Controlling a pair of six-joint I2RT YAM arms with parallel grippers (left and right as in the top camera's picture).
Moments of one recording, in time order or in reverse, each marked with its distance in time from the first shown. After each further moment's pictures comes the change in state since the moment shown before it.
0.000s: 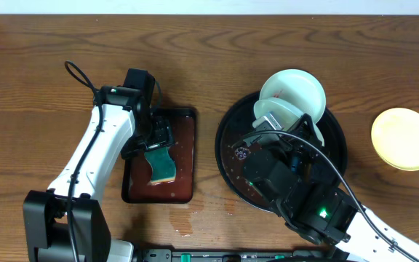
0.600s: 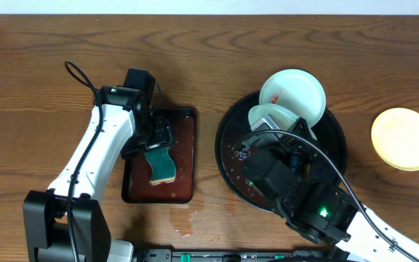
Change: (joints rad) left arm 0.000 0.000 0.000 0.000 0.000 0.000; right arm -0.008 0.000 0.000 -0.057 -0.096 0.043
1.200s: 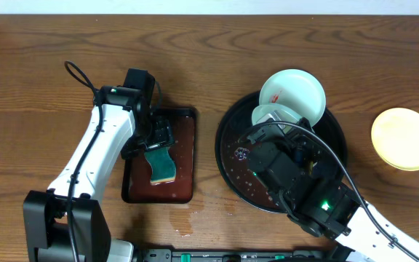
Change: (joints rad) left arm 0.000 0.000 0.000 0.000 0.000 0.000; right arm -0.061 0.008 0.000 -0.031 -0.070 0.047
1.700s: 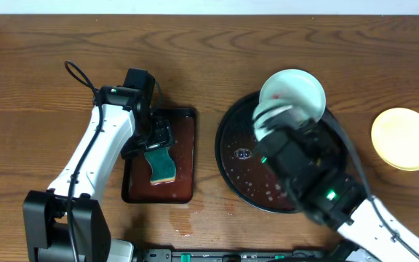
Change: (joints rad) left arm 0.000 0.000 0.000 0.000 0.000 0.000; right arm -0.190 0.005 0.000 -0.043 -0.140 0.296
